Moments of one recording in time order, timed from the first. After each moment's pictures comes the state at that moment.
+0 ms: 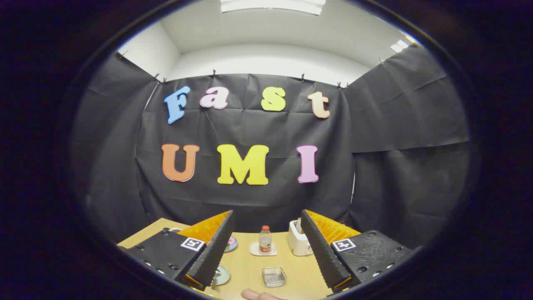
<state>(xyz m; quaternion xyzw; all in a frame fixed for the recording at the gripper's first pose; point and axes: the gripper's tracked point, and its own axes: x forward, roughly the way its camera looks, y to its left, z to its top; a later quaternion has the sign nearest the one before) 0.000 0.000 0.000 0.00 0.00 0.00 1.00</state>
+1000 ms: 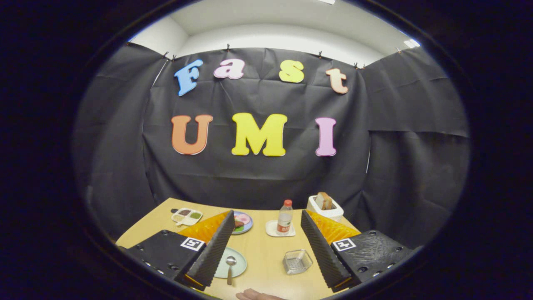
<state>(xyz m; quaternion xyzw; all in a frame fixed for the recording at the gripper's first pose) 0.025 0.083 -0.099 -0.02 0.11 0.03 0.99</state>
